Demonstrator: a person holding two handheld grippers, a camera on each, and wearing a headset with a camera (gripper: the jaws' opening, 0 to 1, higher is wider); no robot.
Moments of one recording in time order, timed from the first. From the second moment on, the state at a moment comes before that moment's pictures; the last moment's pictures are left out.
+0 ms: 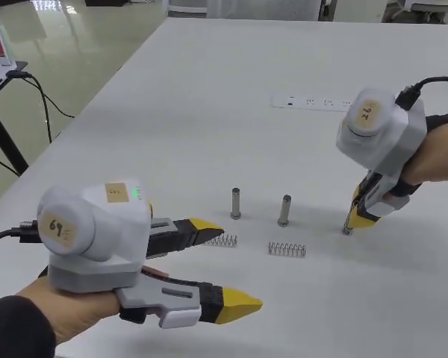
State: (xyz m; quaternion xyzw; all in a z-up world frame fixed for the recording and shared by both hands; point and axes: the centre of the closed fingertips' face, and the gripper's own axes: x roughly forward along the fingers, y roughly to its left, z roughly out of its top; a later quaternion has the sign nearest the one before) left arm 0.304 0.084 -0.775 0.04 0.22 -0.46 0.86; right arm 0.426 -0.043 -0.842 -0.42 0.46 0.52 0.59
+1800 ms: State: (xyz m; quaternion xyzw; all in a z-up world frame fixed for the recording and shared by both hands) left arm 0.303 0.082 -0.775 0.05 0.22 -0.46 0.86; right arm 0.414 -0.010 -0.818 -0.41 0.40 0.54 0.61
